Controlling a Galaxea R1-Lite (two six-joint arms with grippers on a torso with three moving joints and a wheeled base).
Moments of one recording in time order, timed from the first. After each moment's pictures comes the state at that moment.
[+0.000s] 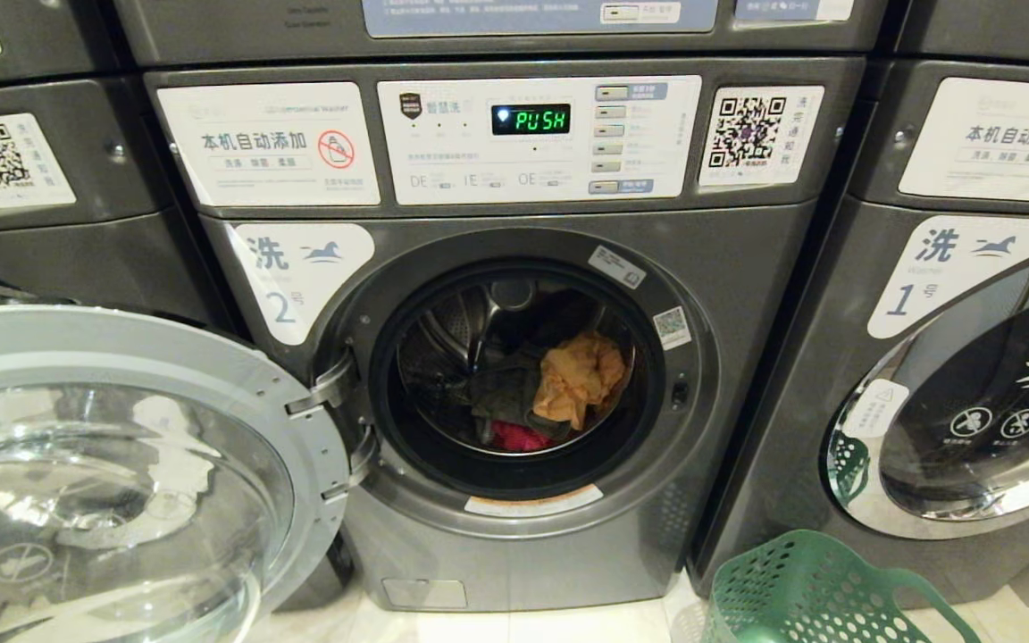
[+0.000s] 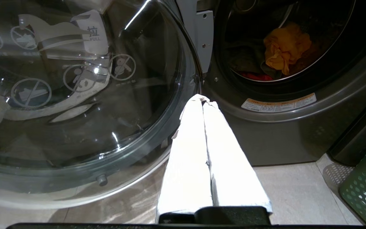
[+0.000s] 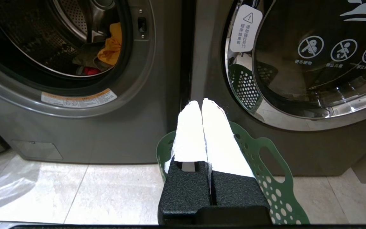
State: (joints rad) left arm 0.00 0.00 -0.01 0.01 0.00 0.00; right arm -0.01 0.00 0.00 0.01 0.02 -0.03
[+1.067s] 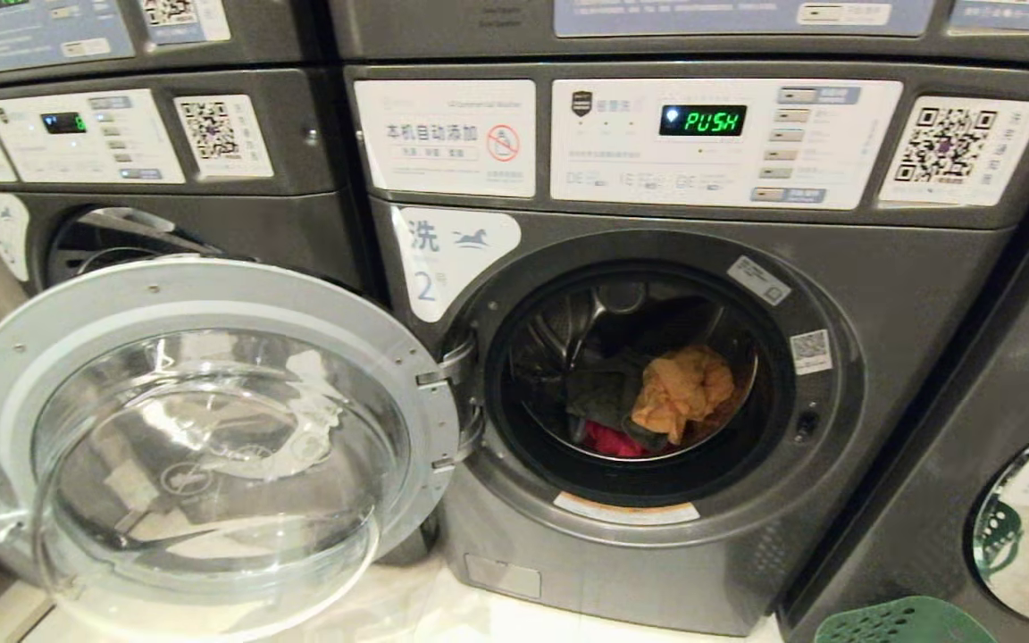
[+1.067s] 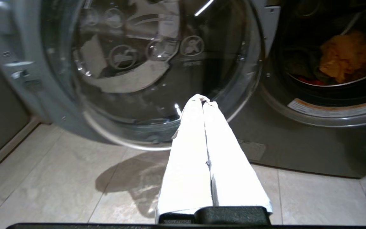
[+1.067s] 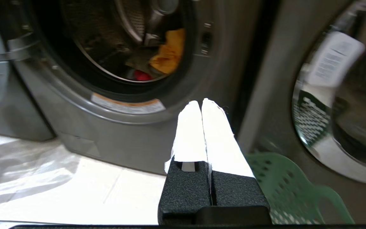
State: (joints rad) left arm 0.00 0.00 -0.01 0.01 0.00 0.00; right arm -0.01 0.00 0.00 0.01 0.02 -0.03
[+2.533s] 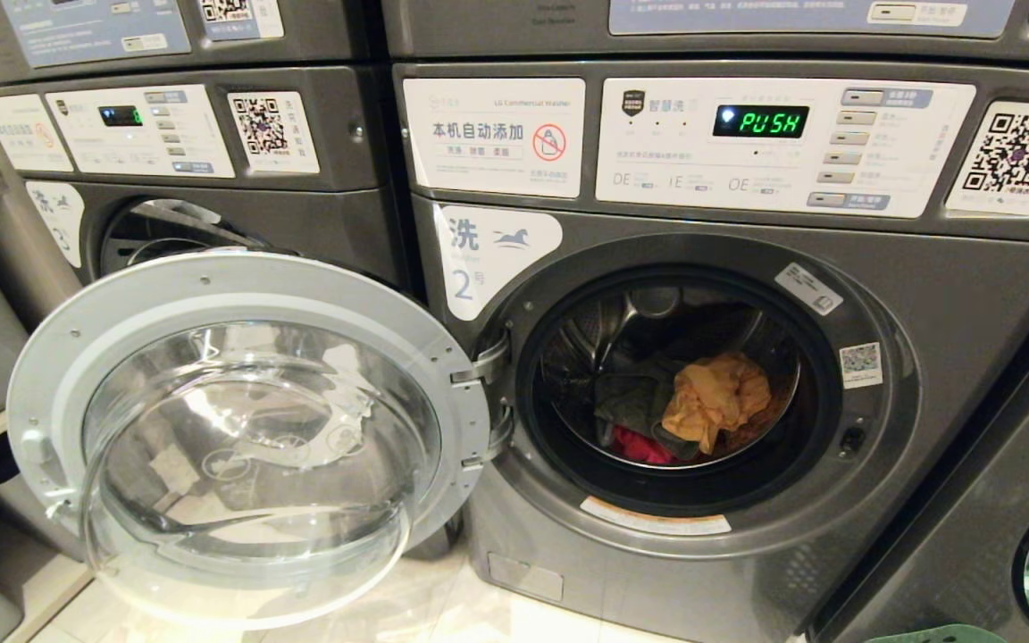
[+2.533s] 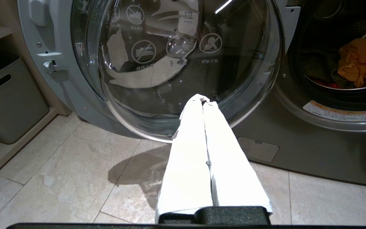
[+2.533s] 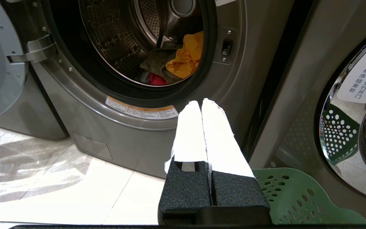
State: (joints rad) left arm 0.00 0.00 -0.01 0.01 0.00 -0.01; right arm -0.01 0.00 0.00 0.01 0.02 -0.03
